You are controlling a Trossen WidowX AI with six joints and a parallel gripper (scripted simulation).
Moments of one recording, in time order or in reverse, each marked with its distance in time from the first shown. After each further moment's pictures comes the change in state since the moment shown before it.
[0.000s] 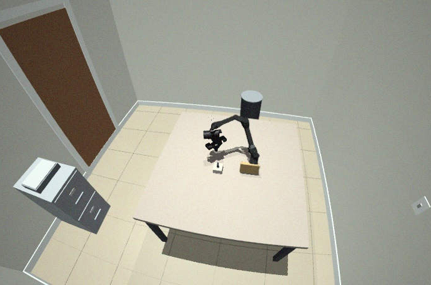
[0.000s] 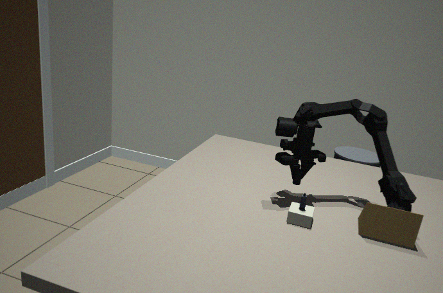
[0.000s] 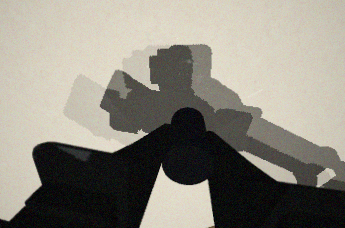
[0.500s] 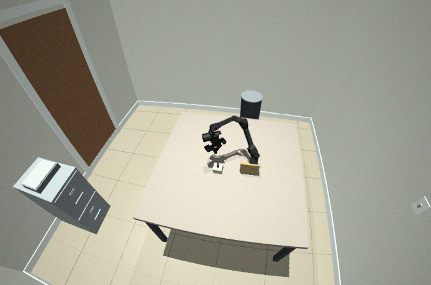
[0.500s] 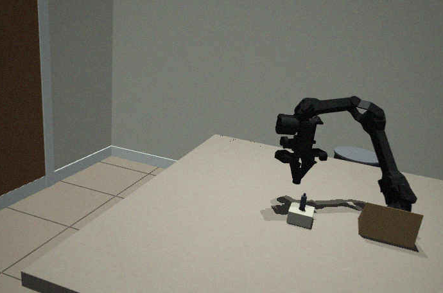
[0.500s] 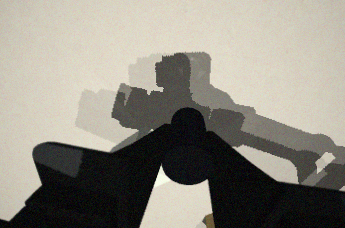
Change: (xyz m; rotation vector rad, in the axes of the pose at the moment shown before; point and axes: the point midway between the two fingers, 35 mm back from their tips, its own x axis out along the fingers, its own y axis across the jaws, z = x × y) arm -0.022 0.030 -0.034 0.000 0.010 0.019
